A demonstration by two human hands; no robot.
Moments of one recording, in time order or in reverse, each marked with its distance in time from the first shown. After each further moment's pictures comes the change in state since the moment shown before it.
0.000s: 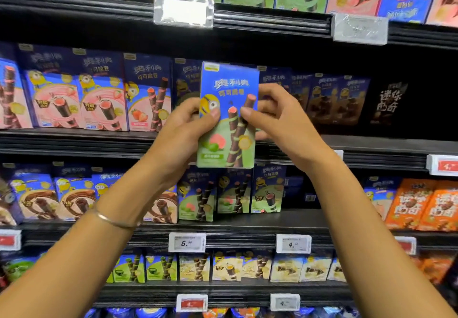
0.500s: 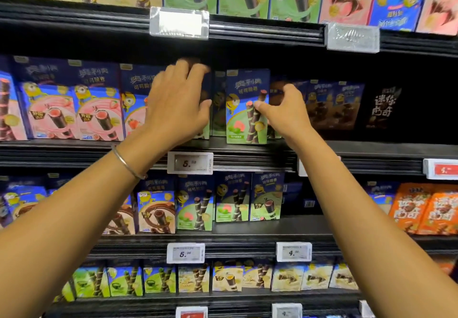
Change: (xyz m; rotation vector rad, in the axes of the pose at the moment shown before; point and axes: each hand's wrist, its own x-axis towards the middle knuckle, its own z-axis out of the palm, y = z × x) left_hand 0.072 0.025 -0.016 1.502 0.250 0.597; right_hand 0.066 0.031 -0.025 -0.380 0.403 0.098
